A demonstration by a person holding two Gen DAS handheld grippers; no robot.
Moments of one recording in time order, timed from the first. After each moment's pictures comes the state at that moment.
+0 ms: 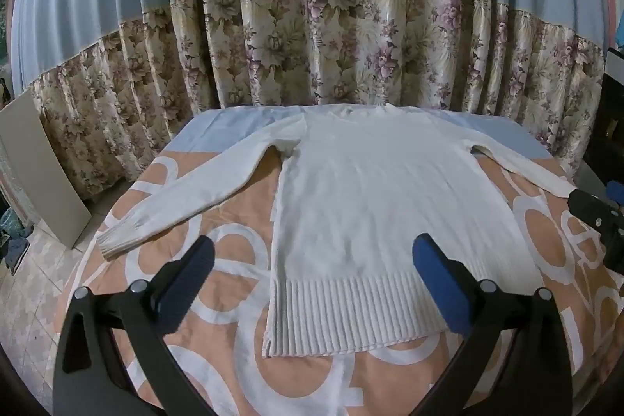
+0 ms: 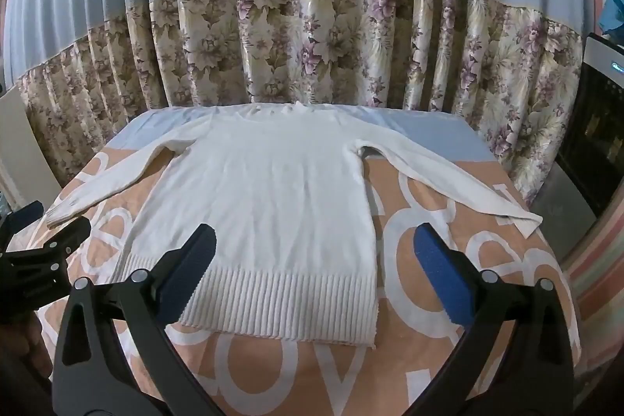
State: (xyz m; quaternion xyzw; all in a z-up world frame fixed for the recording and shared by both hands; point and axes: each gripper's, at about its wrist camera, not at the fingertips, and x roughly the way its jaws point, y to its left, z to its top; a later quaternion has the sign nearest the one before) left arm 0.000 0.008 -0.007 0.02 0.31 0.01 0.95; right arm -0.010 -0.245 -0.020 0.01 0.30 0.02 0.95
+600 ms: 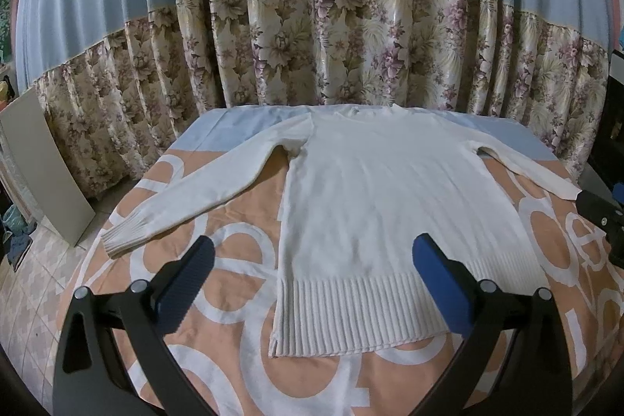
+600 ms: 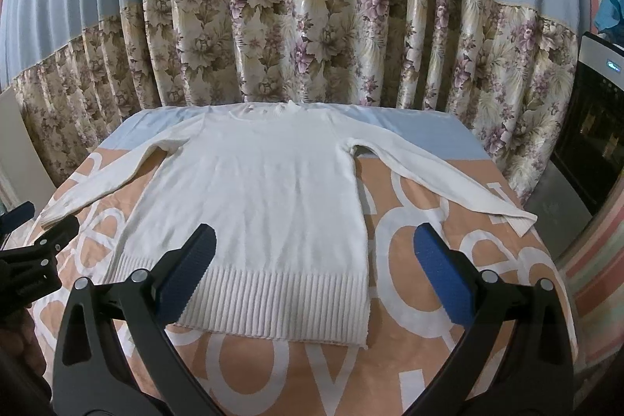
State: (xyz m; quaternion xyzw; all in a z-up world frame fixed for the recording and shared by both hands) left arm -0.004 0.018 -0.018 0.02 0.31 0.02 0.95; right arm -0.007 -0.248 -0.022 0.00 0.30 0.01 0.95
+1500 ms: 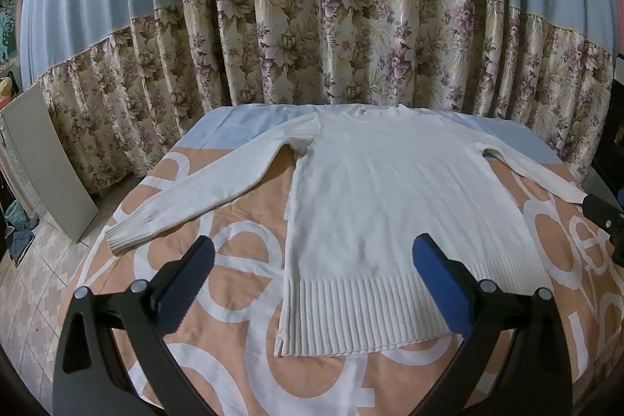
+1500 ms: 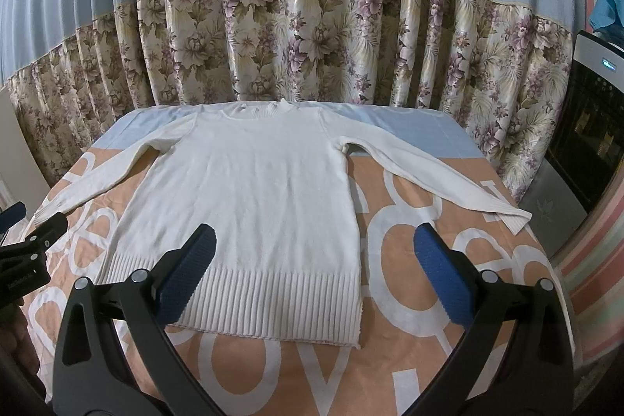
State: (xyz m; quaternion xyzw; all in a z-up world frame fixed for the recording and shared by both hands) left arm -0.004 0.023 -0.015 0.02 0.31 0.02 0.95; right arm -0.010 -0.252 -0.024 0.00 0.30 0.00 0.95
